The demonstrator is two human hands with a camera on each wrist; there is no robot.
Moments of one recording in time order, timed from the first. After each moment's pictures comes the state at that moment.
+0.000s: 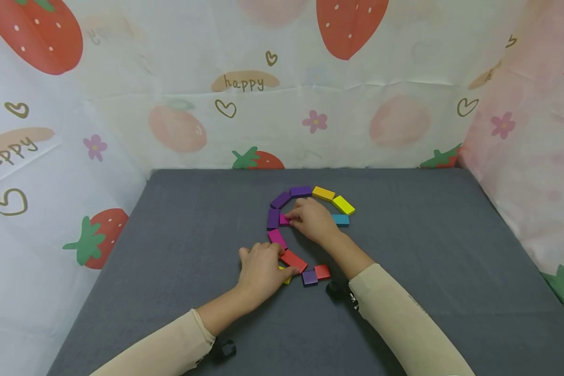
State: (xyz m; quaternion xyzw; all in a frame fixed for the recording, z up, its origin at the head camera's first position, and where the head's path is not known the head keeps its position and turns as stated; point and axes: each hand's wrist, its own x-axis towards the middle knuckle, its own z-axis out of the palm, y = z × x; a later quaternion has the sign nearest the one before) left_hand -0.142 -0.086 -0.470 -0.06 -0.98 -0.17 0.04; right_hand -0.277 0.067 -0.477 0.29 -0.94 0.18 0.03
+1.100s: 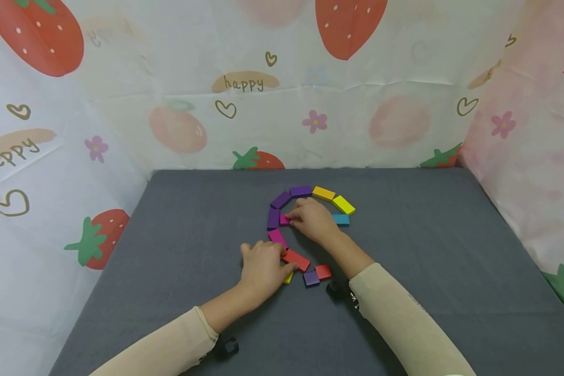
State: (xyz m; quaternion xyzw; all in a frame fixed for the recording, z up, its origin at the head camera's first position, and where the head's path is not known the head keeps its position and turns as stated) left_hand -0.147 -0.085 -0.473 -0.09 -0.98 -0.15 0.08; right_hand -0.276 0.067 -0.477 0.30 -0.94 0.18 0.03
